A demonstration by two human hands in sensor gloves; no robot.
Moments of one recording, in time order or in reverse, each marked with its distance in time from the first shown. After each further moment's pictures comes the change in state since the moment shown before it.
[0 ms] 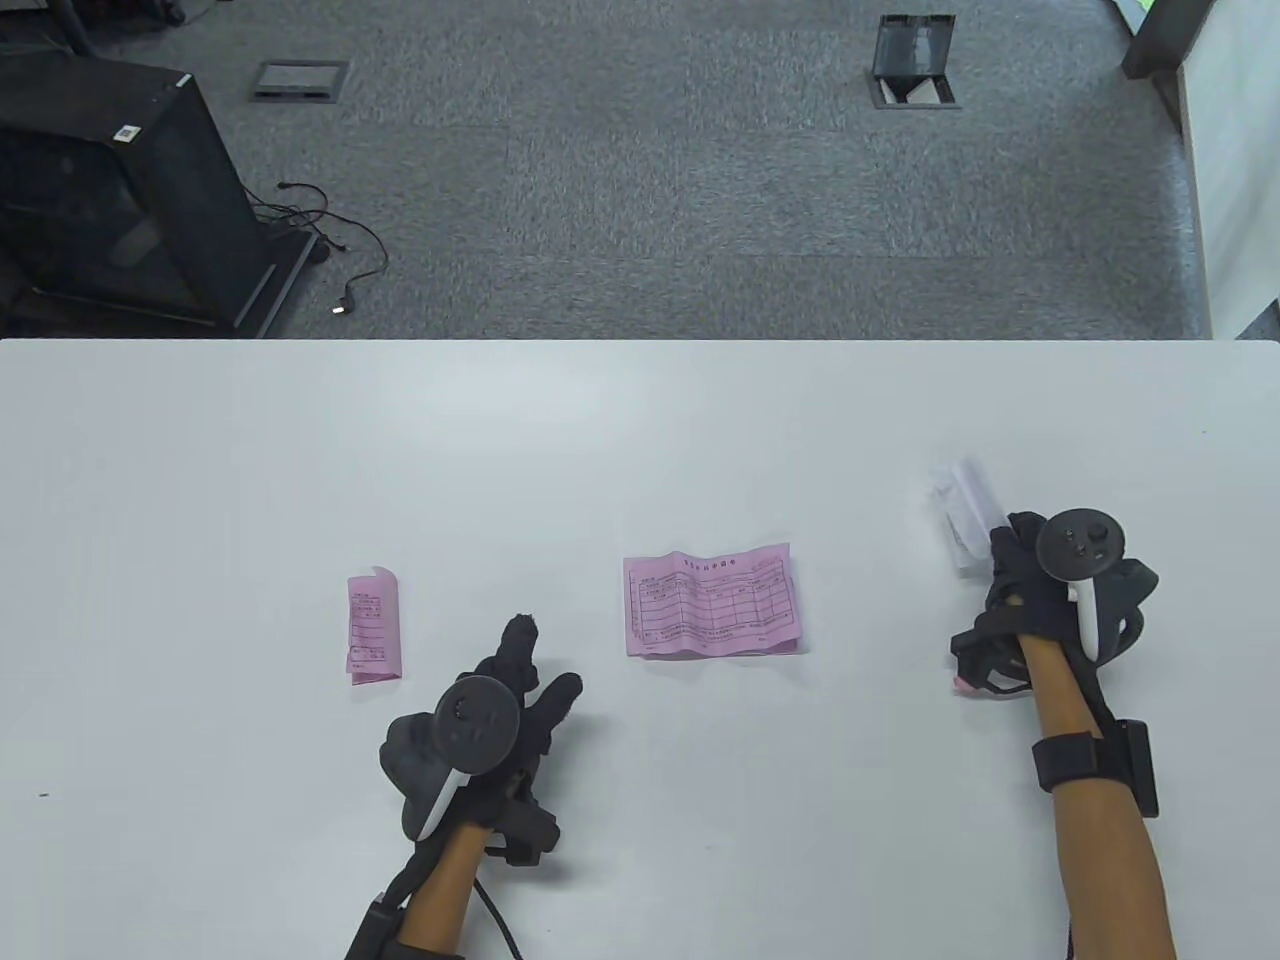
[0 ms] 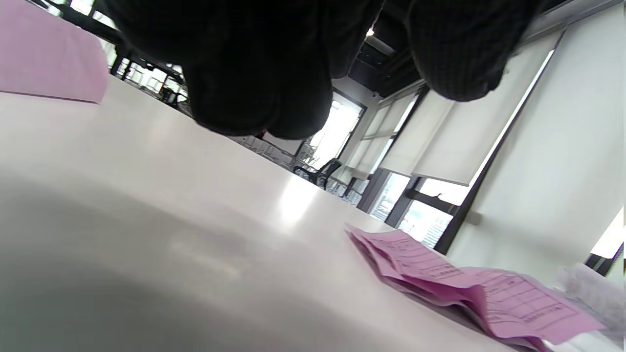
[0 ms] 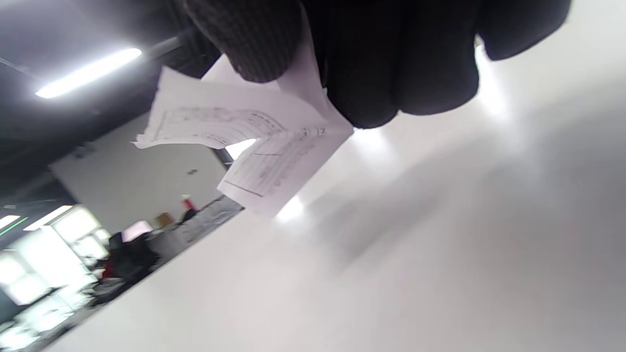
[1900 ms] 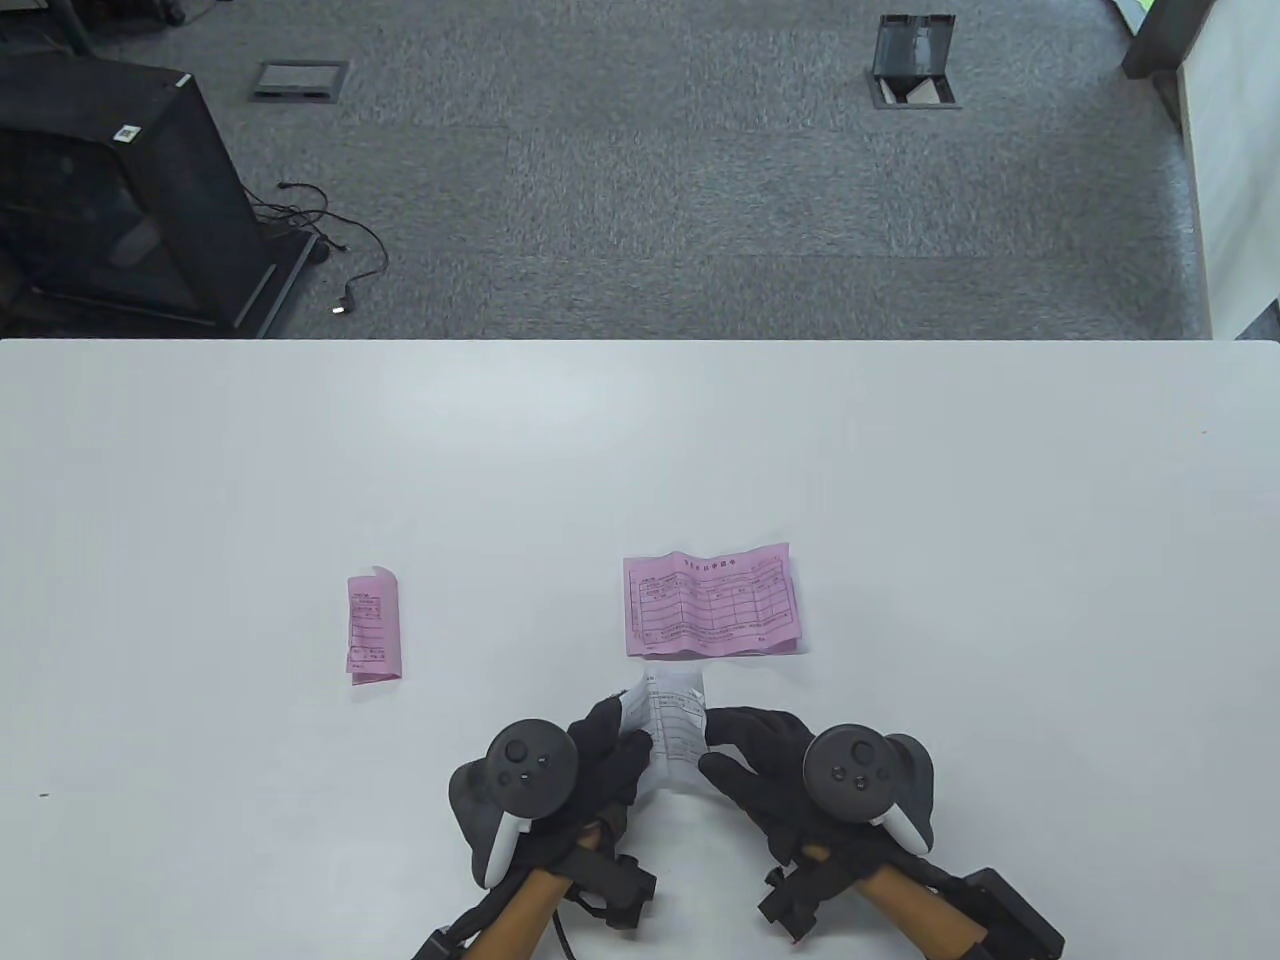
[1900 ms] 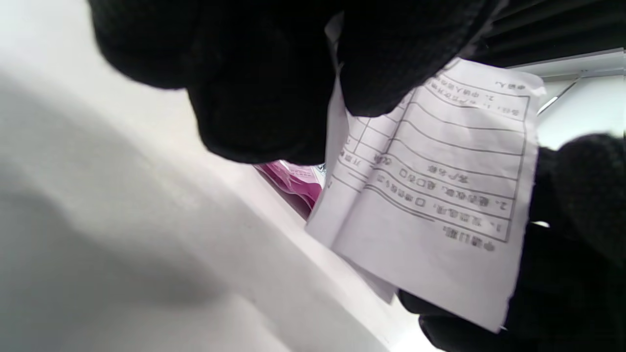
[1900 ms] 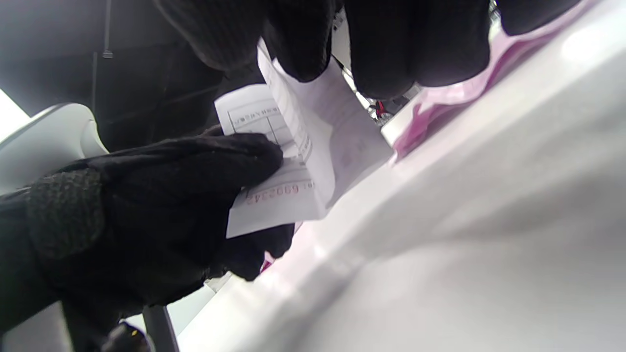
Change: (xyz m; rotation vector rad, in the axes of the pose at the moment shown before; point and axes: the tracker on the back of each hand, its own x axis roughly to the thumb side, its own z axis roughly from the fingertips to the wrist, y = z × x) left_hand 0.039 -0.044 0.035 -0.140 0.059 0.304; right_hand 0.088 0.075 0.235 0.561 -0.647 -0.247
